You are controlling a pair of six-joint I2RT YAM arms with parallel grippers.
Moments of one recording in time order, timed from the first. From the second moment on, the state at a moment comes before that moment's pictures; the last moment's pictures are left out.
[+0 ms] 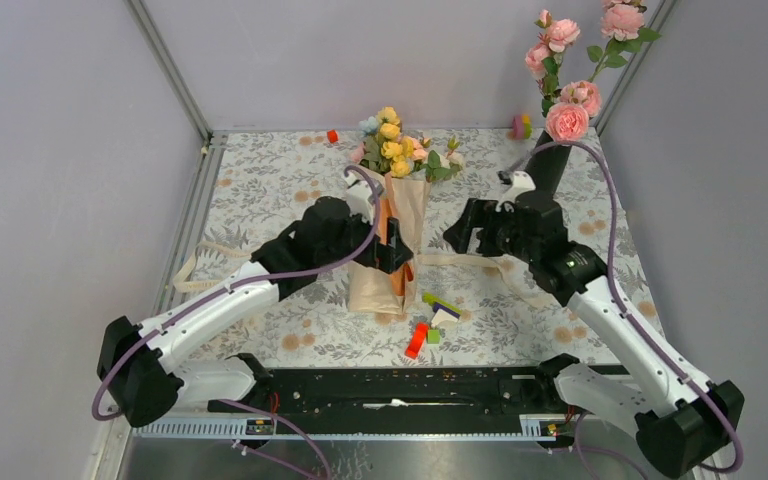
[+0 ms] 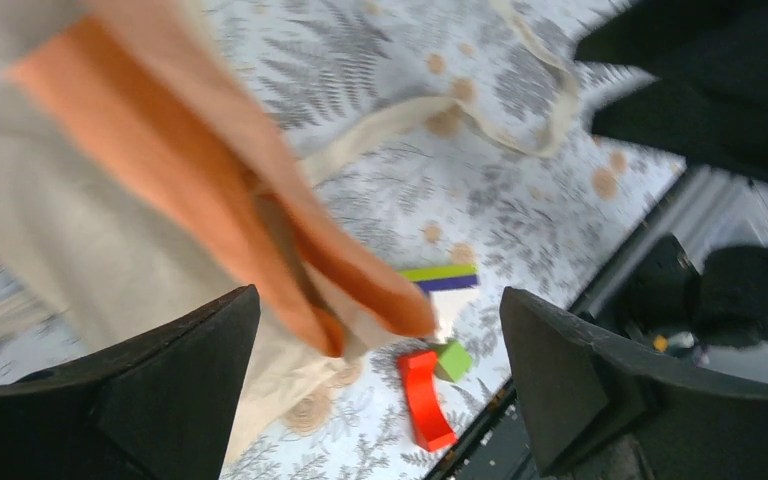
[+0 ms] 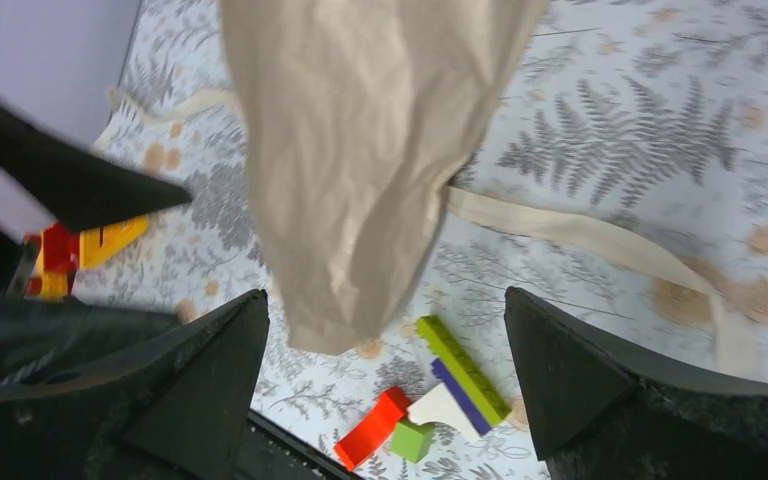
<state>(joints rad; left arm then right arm) -0.81 1.19 0.97 -0.22 0.13 -0.39 0.42 0.97 0.89 -0.44 -0.15 0.49</state>
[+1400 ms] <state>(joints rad) -0.53 1.33 0.73 -0.03 0.22 -0.74 0.66 1.38 0.78 -0.51 0.36 0.69</state>
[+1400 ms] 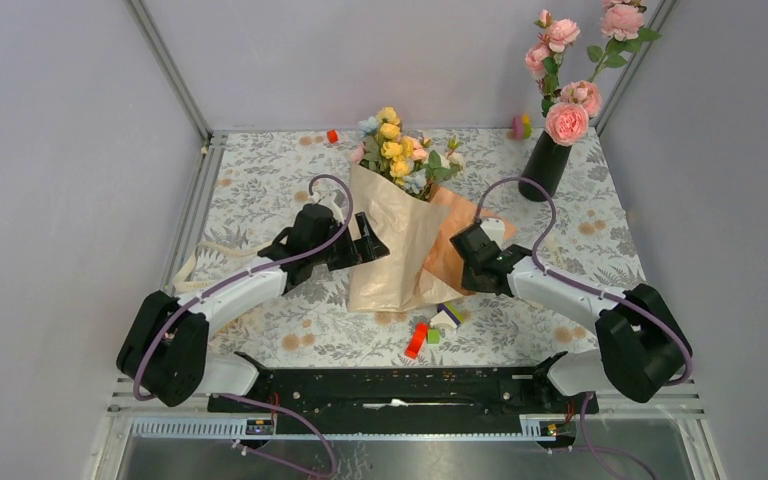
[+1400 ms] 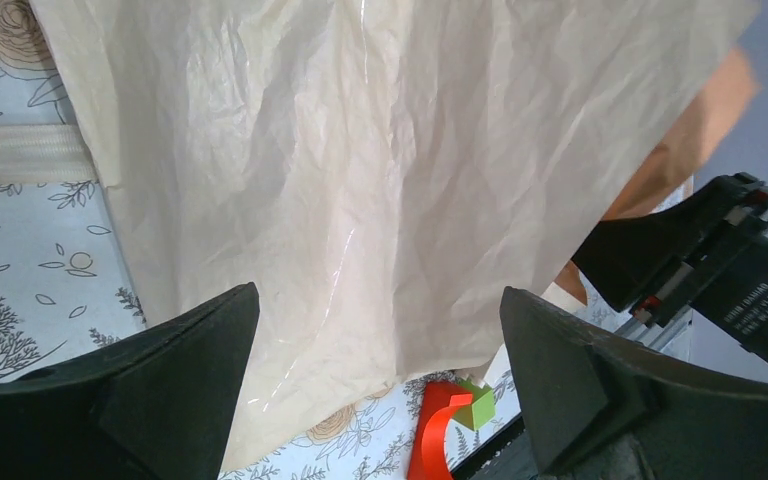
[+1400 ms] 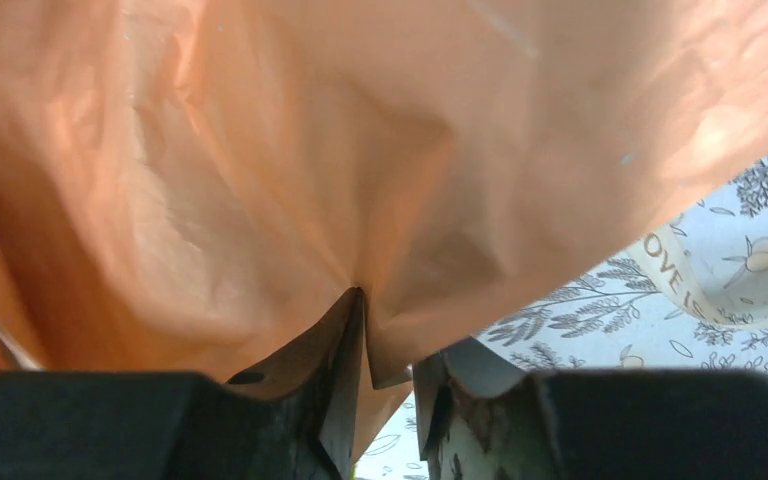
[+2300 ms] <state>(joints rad) -0.53 1.38 0.71 0.06 0.27 -0.79 0.70 1.32 0.86 -0.31 -0.10 0.62</state>
